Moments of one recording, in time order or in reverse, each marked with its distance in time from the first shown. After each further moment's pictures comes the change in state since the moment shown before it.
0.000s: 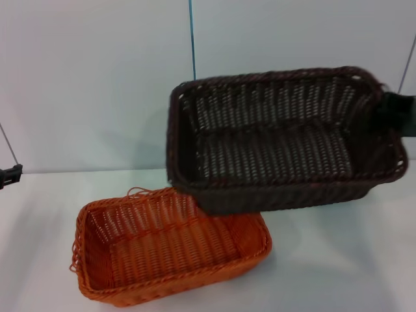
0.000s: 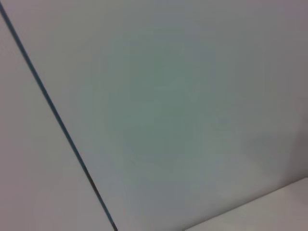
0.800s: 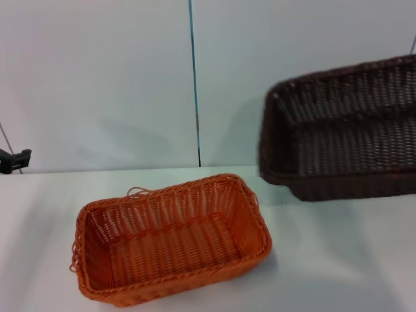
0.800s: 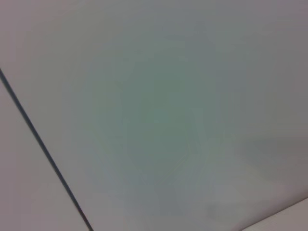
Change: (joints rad) left arm -0.039 0.006 0.010 0.003 0.001 0.002 -0.006; right arm -0.065 0.005 -0.032 0.306 -0.347 -0.110 0.105
